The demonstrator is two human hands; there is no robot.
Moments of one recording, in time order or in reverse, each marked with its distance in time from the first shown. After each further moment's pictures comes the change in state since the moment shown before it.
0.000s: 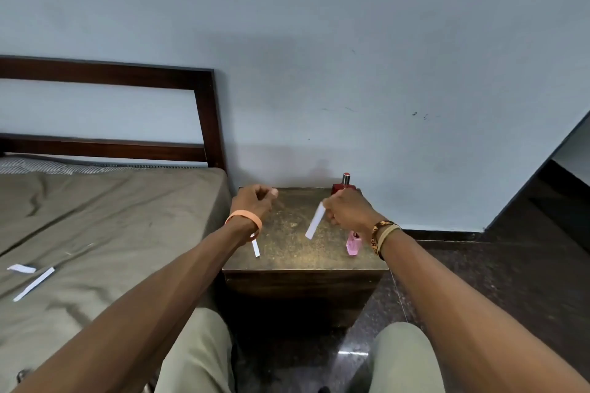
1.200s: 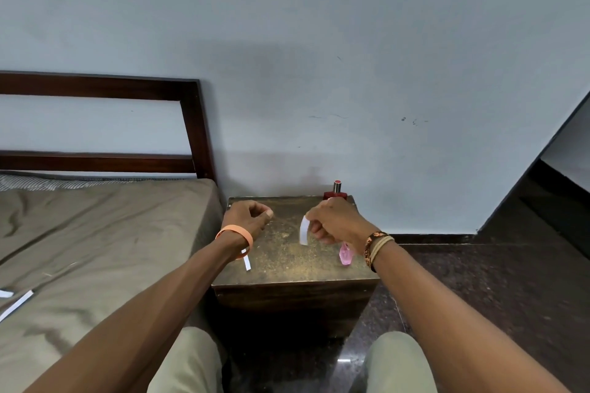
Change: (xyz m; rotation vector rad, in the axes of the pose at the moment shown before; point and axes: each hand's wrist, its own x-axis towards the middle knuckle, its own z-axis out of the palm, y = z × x) left_hand -0.003 0.004 0.006 0.188 -0.059 0.084; right_hand 0.012 0.007 -0.004 -0.220 0.001 -0.124
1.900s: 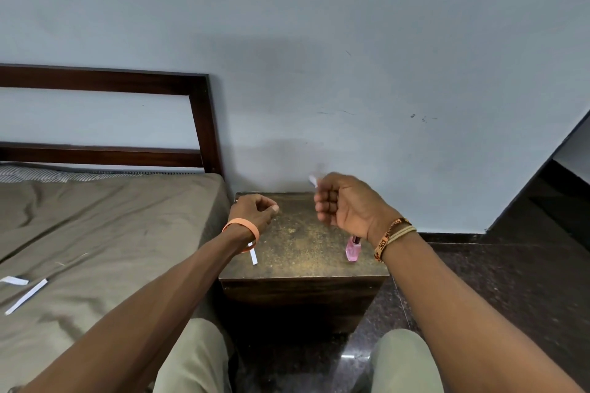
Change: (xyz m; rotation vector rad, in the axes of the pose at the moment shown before) left_hand -0.002 0.003 -0.006 0.008 -0.013 -0.004; right_hand -0.007 -0.024 -0.013 0.686 -0.174 0.019
